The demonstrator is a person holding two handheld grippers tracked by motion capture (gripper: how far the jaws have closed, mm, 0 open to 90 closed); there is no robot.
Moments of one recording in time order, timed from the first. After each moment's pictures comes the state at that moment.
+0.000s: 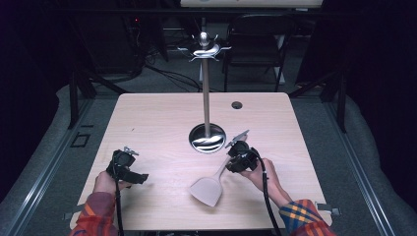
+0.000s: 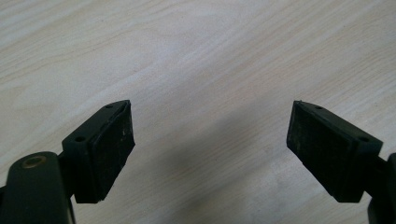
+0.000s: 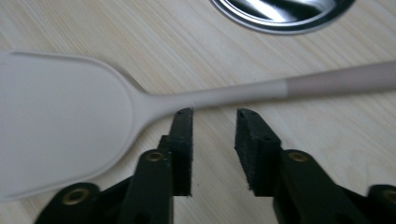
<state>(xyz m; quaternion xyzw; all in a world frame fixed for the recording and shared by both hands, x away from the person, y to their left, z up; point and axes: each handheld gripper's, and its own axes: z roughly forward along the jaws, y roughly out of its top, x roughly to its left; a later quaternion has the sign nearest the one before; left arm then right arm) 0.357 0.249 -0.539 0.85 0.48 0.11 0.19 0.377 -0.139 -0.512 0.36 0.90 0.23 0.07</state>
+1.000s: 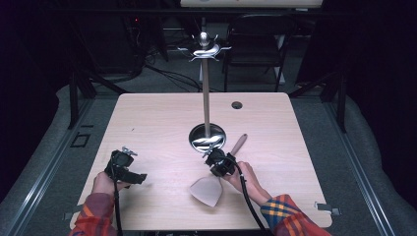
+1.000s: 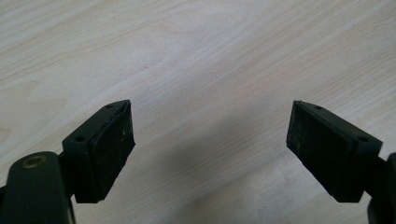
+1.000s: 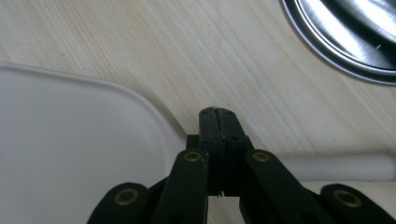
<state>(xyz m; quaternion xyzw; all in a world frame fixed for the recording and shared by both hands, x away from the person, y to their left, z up) 0.354 0.251 -0.538 0.85 0.48 0.12 0.19 0.380 -0.079 -0.545 0.29 0.93 0.18 0.09</state>
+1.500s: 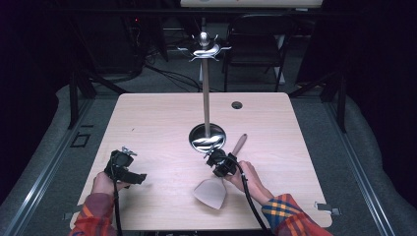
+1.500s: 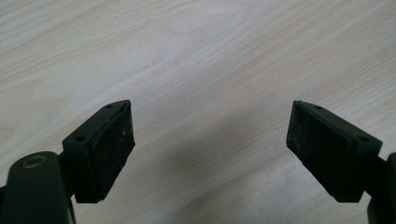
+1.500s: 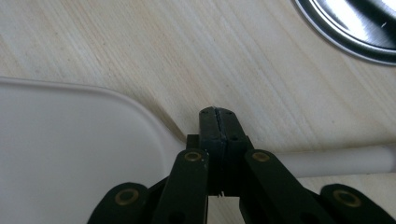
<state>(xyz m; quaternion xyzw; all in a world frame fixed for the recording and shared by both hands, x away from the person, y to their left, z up) 0.354 0.252 -0.538 0.84 0.49 0.12 0.19 0.379 -0.083 -0.543 0.30 0.94 0.16 0.07</state>
